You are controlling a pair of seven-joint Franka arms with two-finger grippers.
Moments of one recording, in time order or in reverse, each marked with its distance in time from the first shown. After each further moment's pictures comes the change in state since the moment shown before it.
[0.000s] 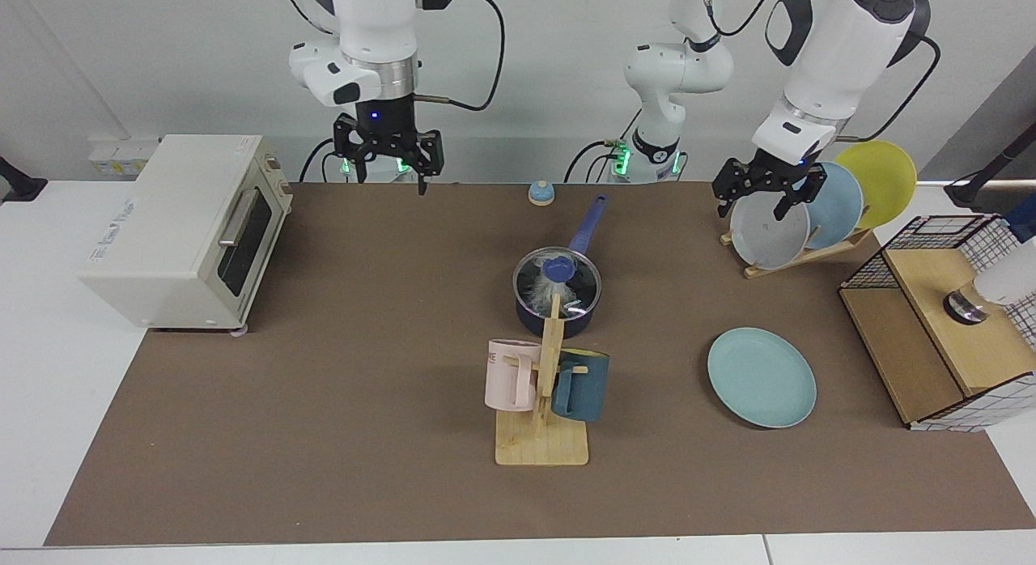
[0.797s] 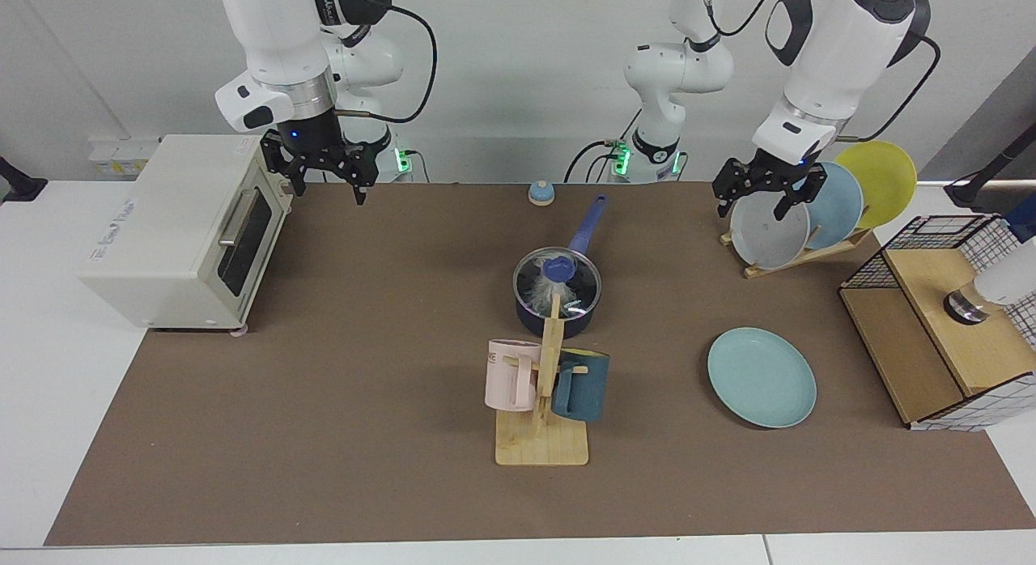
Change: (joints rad) left arm 0.000 0.000 0.000 0.000 0.000 0.000 0.000; right arm 0.001 -0.004 -0.163 -0.022 0.059 -0.004 -0.190
